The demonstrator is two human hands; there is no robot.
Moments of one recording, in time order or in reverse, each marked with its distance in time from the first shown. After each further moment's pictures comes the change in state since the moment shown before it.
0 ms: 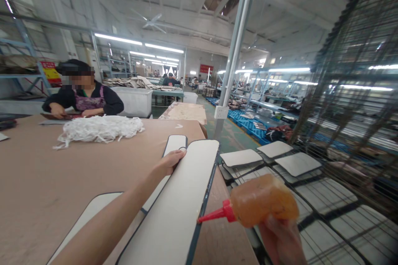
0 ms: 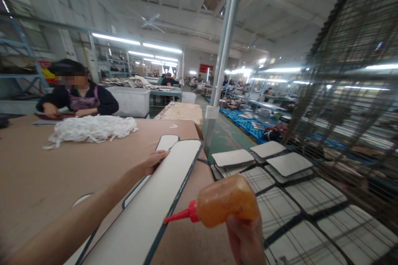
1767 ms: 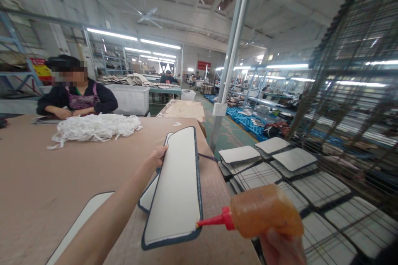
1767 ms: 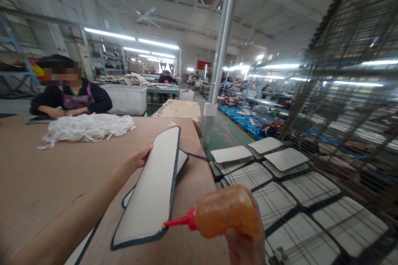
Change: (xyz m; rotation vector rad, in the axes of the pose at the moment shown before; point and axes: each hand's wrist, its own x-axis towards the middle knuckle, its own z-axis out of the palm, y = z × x) left_hand 0.053 -0.008 -0.057 -0.165 0.221 -0.090; right_hand -0.025 0.003 -0.006 -0.084 0.094 -0.026
